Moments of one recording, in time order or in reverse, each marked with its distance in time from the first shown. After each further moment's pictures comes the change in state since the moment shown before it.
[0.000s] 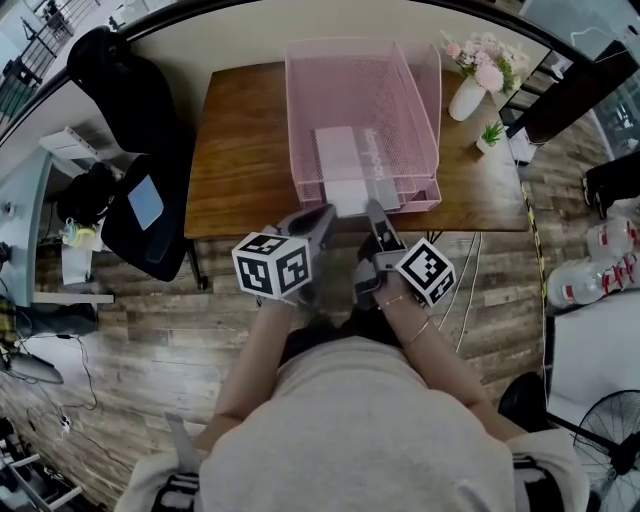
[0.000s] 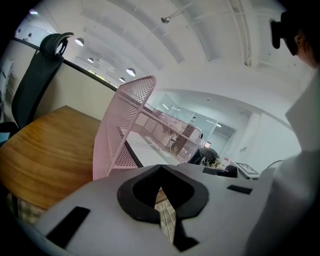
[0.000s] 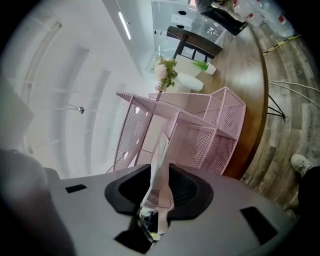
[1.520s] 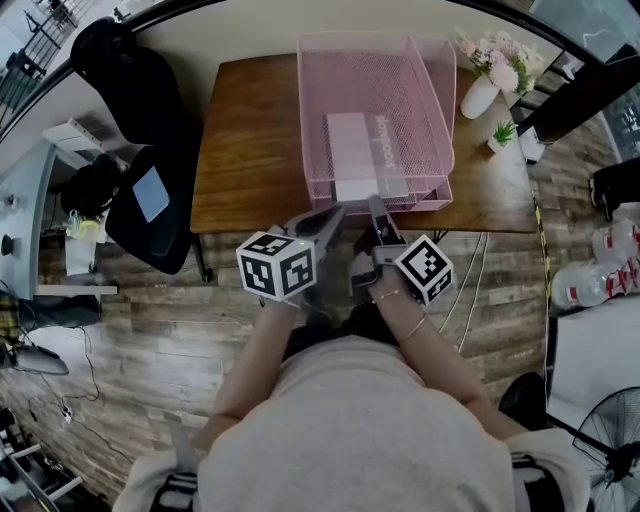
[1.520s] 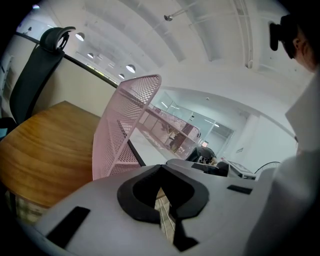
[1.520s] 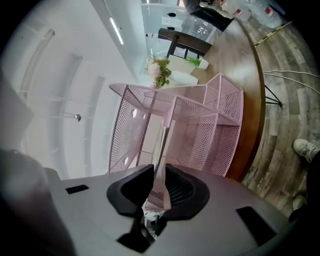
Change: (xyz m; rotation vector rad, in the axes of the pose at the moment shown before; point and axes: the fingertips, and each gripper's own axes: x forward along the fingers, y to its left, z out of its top) left arm -0.002 0.003 -0.006 -0.022 0.027 -0.031; right arm 0.018 0.000 -0.012 0.083 -0.035 -0.004
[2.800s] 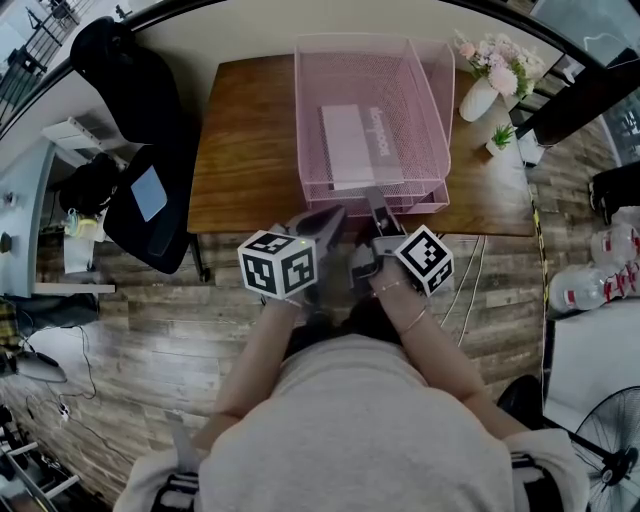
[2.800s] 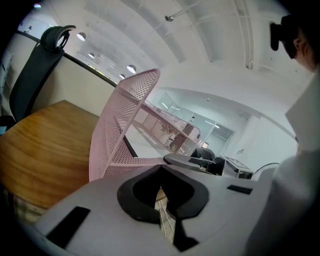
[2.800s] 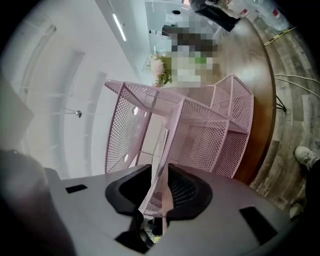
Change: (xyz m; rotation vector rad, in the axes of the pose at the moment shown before) left arm 0.011 -0.003 0.002 -0.008 -0.008 -0.001; right arm 0.015 0.003 0.013 -0.033 0.024 0.003
